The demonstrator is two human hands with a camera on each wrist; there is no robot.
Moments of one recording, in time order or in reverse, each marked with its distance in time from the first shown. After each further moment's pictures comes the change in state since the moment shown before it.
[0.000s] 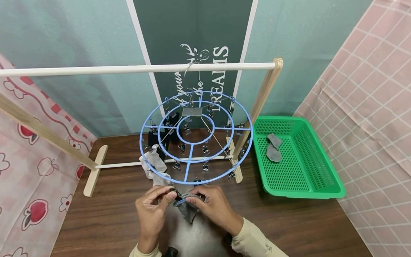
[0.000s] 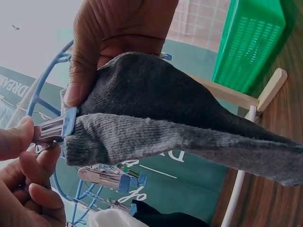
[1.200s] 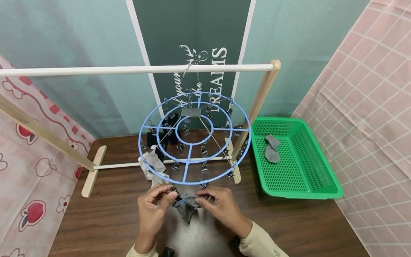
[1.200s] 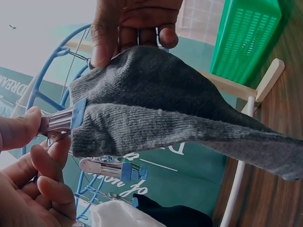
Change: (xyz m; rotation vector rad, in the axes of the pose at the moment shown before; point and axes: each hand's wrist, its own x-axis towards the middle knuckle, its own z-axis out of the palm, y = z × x) left_hand 0.001 -0.001 -0.001 0.084 -0.084 -0.103; right_hand -0.018 0.009 -0.019 0.015 0.003 0.073
